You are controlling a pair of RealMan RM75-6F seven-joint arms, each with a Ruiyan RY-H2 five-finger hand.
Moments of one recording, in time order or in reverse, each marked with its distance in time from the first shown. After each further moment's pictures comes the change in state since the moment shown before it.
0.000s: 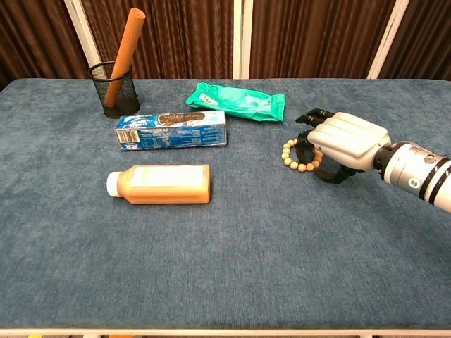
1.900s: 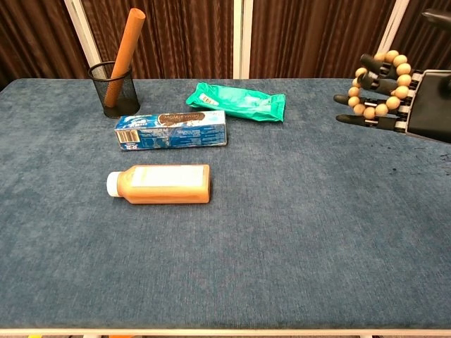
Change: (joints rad) left arm -0.041 0.030 0.014 -0.037 0.048 -0.041 -0.034; right arm -0.069 0.585 -0.019 -0.612 -0.210 0.030 2.244
